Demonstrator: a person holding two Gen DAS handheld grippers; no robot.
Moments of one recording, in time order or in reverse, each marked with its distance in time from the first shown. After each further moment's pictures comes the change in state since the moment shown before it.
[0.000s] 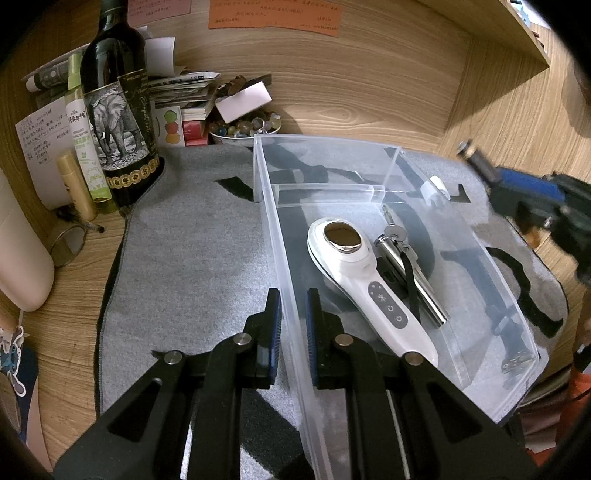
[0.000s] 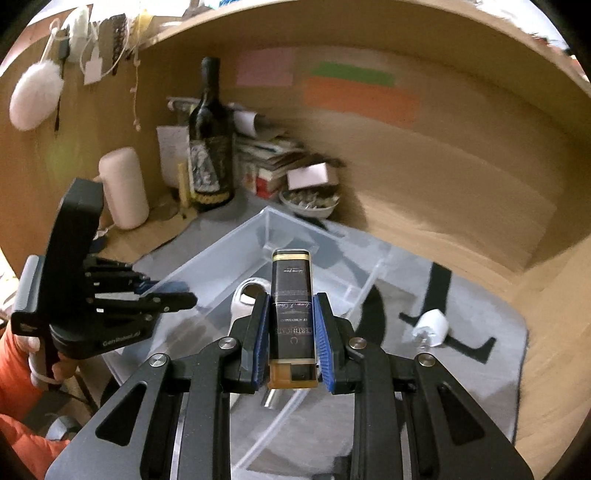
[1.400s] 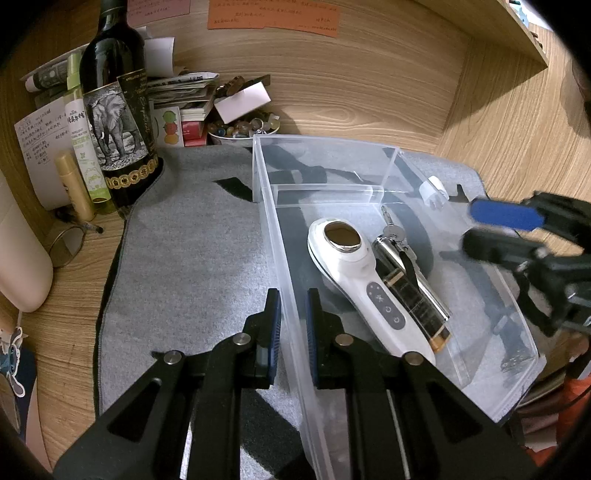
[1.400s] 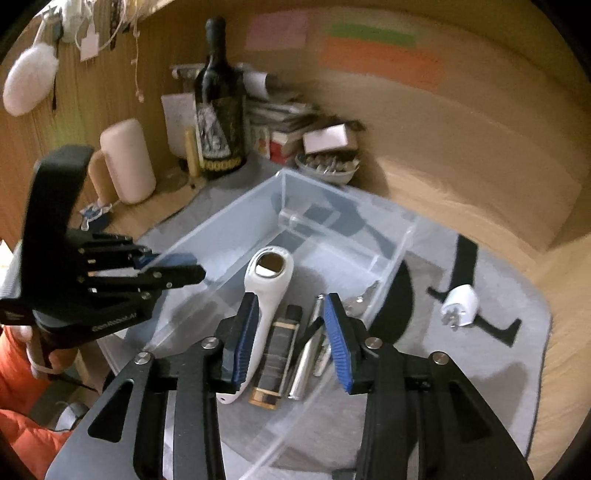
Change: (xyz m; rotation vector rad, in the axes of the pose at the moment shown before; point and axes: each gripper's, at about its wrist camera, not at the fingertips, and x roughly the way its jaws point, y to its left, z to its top) left arm -0.001 -0.001 0.000 0.000 -0.001 0.000; right arm 0.016 0.005 -0.006 0.013 0.097 0.045
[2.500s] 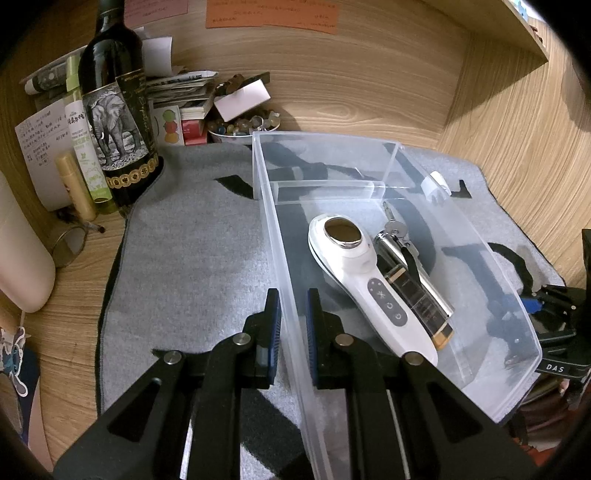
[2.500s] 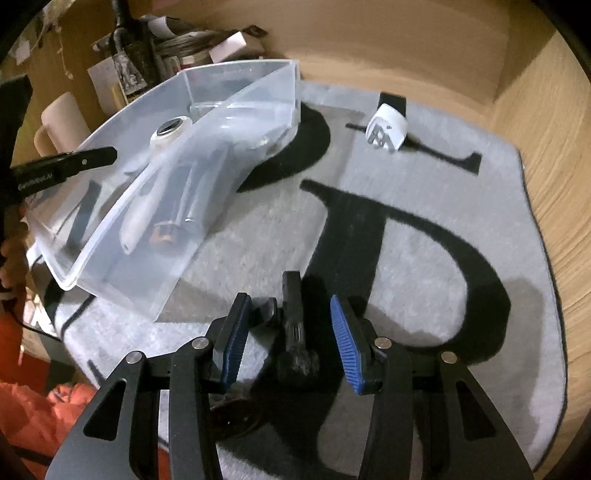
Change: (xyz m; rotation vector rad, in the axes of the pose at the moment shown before) left arm 0.001 -0.002 -0.001 0.009 0.005 0.007; right arm 0.000 -0.049 -0.115 0.234 0.192 -0.095
